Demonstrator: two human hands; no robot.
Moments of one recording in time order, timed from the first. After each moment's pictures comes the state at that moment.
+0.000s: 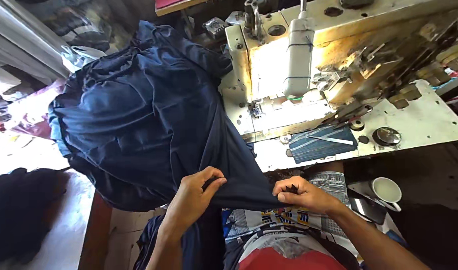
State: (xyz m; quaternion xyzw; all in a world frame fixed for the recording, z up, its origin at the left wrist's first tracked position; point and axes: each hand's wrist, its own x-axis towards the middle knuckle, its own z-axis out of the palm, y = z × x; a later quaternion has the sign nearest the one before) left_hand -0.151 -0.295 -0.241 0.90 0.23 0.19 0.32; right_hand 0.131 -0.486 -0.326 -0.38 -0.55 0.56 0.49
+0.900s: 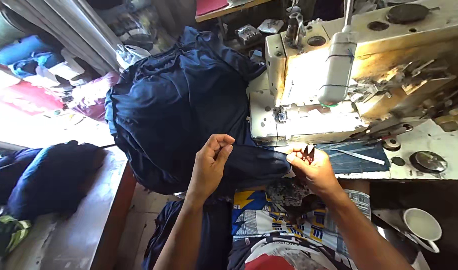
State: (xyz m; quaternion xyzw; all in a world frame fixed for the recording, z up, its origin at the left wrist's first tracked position) left_hand -0.129 -0.279 -0.220 0.80 0.30 0.36 0.37; right_hand 0.126 -0.416 -0.296 -0.47 -0.41 0.36 0.69
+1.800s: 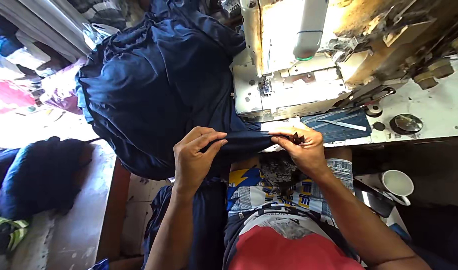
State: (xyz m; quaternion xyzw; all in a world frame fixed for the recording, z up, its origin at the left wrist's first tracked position) left_hand -0.138 -0.308 -0.223 0.86 0.25 0.38 0.21; right_hand 0.112 -0.442 -0.289 -0.56 -0.49 0.17 0.65
